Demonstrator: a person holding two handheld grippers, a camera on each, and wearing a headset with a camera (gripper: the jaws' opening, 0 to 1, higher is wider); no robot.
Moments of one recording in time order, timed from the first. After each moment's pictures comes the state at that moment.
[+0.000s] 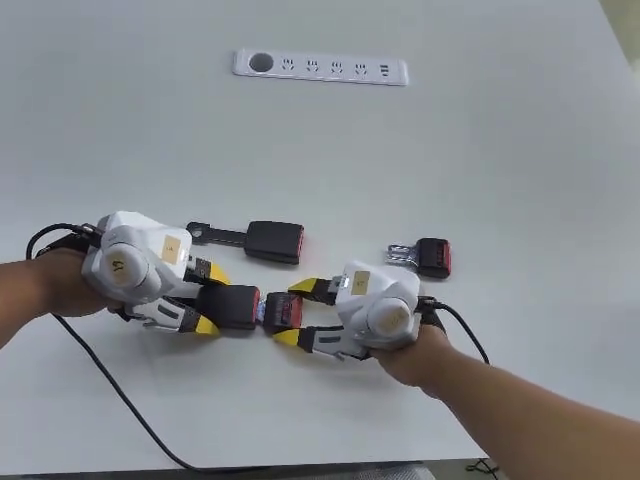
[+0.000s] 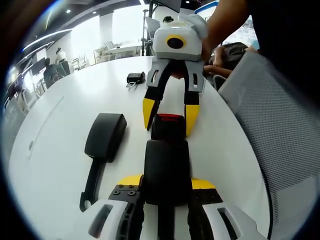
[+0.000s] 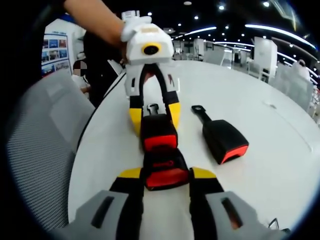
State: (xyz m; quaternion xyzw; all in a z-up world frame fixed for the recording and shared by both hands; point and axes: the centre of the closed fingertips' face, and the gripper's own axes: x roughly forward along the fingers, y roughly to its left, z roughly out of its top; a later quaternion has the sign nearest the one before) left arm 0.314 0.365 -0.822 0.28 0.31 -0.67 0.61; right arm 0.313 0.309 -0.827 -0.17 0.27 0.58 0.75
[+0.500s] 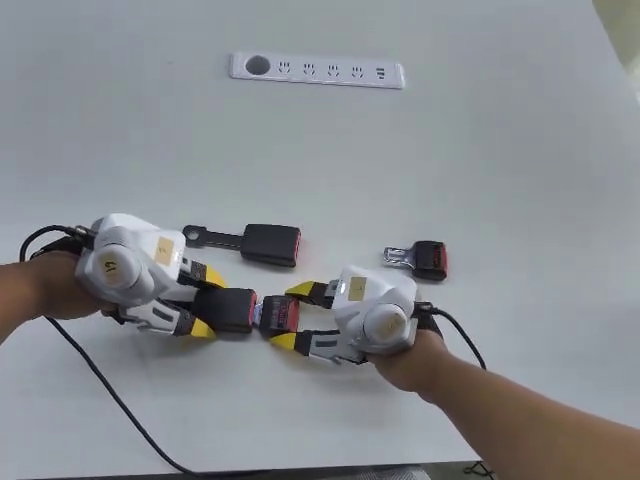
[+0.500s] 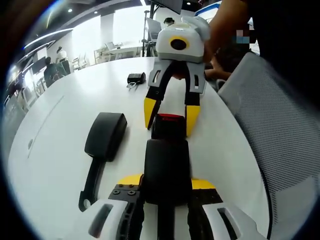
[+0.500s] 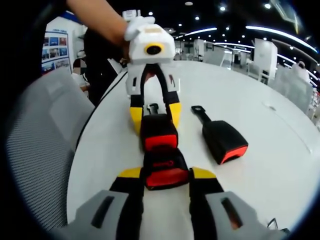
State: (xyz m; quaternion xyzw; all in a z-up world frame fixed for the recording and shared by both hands) left arm 0.315 0.366 -0.822 0.28 0.31 -0.67 0.61; right arm 0.313 0.309 -0.827 -0.18 0.27 0.57 0.75
